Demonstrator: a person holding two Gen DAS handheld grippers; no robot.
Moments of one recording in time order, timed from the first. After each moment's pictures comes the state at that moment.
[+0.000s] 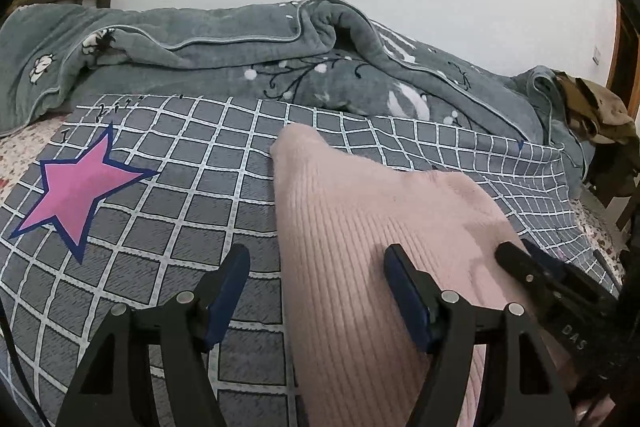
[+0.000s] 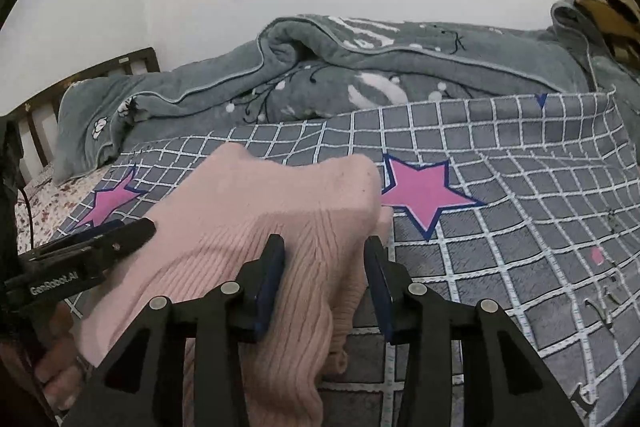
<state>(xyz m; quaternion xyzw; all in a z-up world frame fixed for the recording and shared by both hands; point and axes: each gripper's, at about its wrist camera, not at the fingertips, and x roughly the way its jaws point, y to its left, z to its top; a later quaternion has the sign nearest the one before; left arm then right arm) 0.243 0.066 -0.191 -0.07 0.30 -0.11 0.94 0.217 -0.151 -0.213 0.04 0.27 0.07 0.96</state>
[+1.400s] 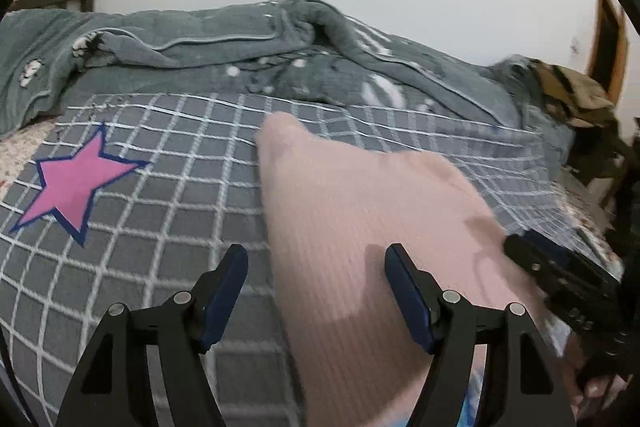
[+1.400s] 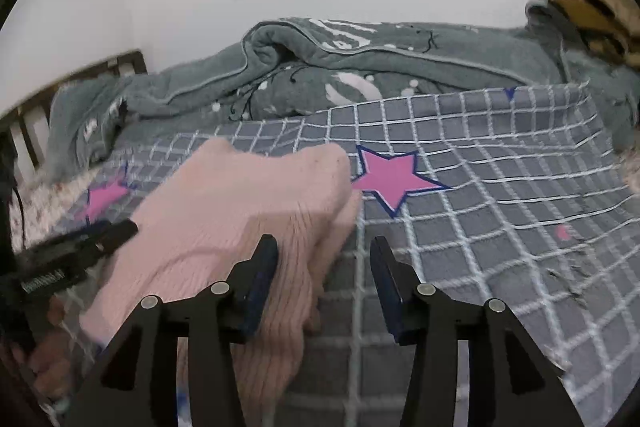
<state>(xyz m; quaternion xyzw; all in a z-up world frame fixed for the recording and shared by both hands) 0.210 0.068 -0.190 -0.06 0.30 -0.16 0.94 0.175 -0.163 -0.207 0.02 0.28 0.03 0.96</state>
